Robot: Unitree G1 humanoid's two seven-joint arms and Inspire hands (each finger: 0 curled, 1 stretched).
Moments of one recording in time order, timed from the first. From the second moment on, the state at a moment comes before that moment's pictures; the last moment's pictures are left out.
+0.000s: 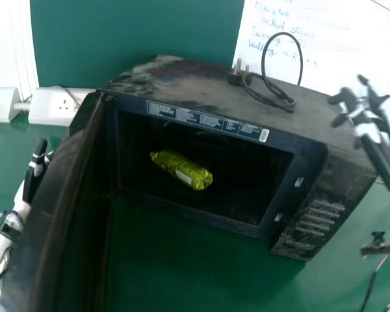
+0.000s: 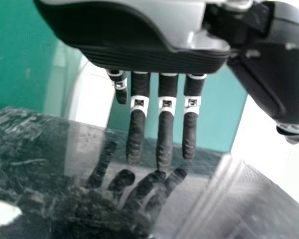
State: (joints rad) left arm -0.32 0.29 0.32 0.20 -0.43 -0.18 -0.55; right arm -0.38 -0.64 -0.67 -0.80 -0.29 0.35 0.61
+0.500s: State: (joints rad) left arm -0.30 0.33 0.25 0.20 -0.25 -0.39 -0.56; right arm -0.31 -0.69 -0.76 -0.65 -0.21 0.26 0.40
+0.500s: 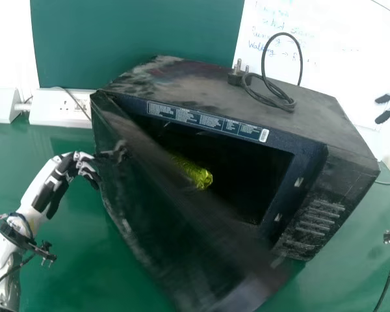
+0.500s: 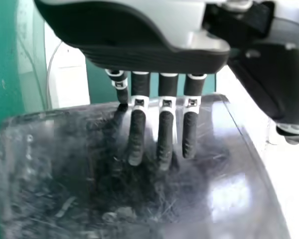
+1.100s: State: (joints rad) left arm -0.29 0.36 0.22 0.22 -0.25 -0.42 -0.55; right arm -0.27 -0.72 -0.75 -0.65 -0.19 0.29 0.33
